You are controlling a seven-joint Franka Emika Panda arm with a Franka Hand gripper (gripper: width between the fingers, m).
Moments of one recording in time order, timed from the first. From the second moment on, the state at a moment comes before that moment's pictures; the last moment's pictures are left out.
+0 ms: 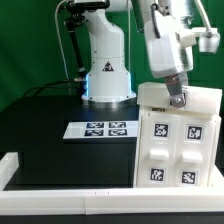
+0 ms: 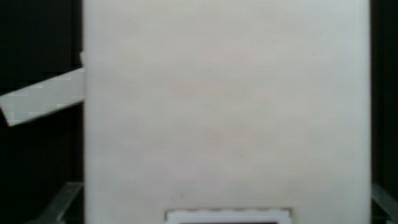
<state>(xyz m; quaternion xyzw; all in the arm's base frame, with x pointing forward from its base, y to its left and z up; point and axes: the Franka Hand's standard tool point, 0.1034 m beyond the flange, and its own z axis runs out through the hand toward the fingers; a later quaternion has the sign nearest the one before) 0.607 0.097 0.149 -0.56 0.82 0.01 0.16</state>
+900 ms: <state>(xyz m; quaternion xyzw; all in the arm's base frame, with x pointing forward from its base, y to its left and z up) 0.602 0.099 0.164 -0.62 0.77 0.01 0.17</state>
